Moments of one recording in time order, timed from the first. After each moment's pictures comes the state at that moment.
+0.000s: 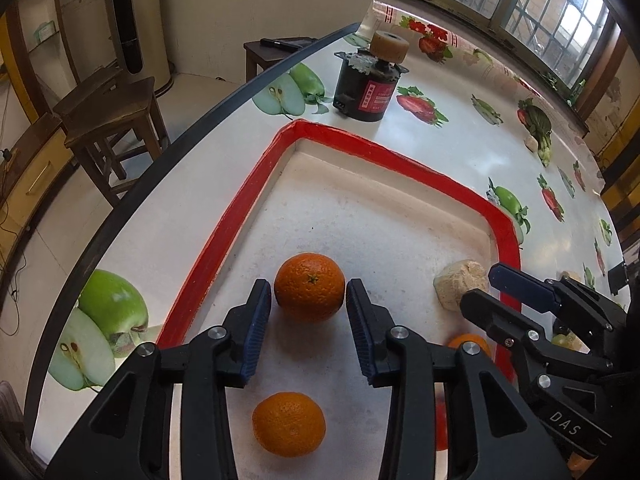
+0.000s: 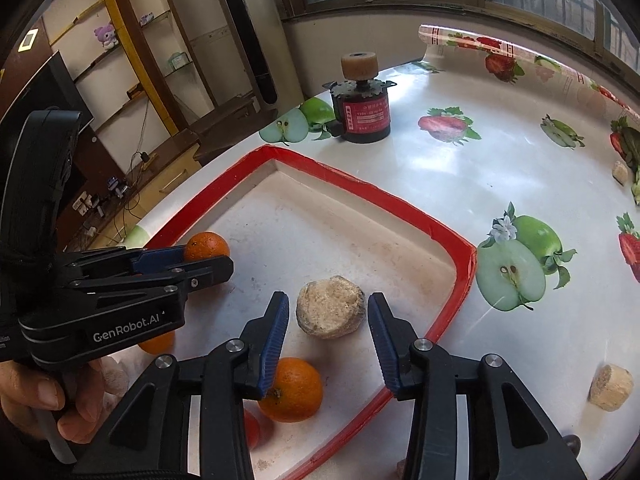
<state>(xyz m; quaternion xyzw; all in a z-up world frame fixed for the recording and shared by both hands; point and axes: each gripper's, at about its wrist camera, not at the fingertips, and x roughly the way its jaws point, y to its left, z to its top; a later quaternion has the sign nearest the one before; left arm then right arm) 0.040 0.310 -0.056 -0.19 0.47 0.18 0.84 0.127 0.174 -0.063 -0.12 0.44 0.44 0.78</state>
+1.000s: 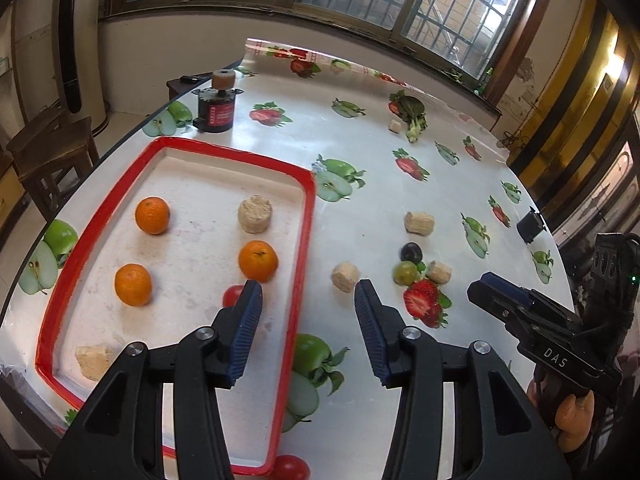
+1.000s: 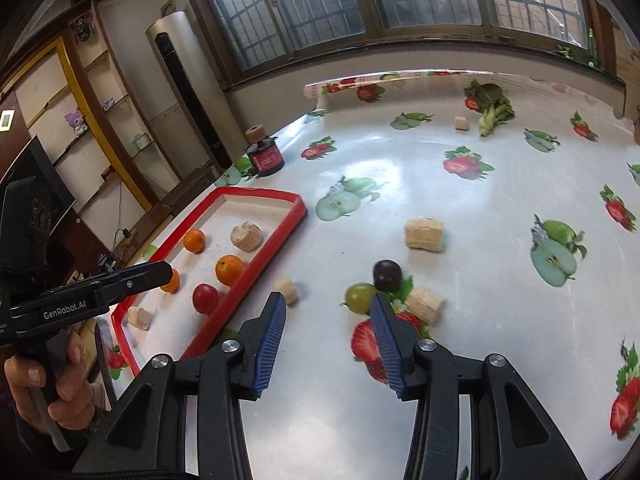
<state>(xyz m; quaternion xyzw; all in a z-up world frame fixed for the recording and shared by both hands) -0.014 0.175 0.008 -0.17 0.42 0.06 0.89 0.075 -0.038 -0.014 0.00 0.40 0.35 0.84</state>
